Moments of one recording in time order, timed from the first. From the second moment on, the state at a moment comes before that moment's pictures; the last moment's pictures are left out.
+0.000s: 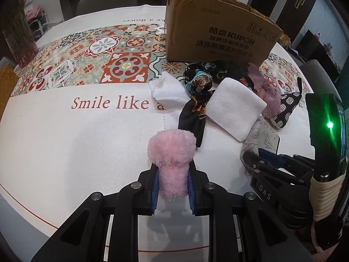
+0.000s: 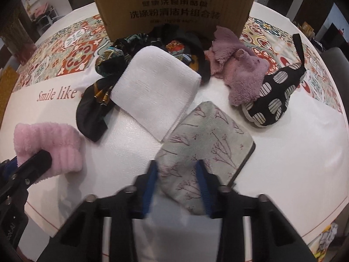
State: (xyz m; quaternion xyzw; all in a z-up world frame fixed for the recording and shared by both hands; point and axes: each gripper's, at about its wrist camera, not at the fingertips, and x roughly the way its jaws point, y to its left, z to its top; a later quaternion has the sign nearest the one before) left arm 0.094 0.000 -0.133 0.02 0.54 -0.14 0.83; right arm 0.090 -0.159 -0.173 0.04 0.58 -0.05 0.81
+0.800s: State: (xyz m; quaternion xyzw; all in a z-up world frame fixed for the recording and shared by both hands) left arm 0.068 -0.018 -0.074 0.04 0.48 -0.14 0.87; right arm 0.048 -0.167 -0.090 0.05 0.47 -0.03 0.88
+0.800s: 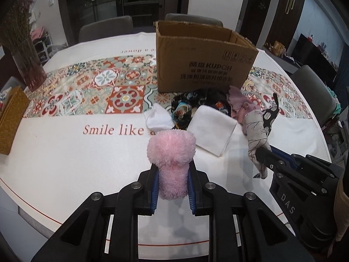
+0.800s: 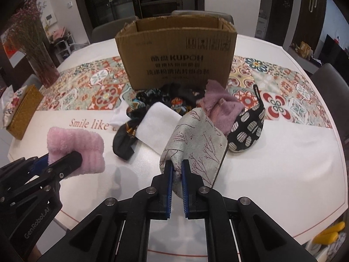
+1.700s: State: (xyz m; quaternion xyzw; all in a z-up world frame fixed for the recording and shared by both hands) left arm 0.097 -0.035 0.011 0.06 0.40 -0.14 0.90; right arm 0.068 -0.189 -0.003 0.07 0.38 -0.03 0.92
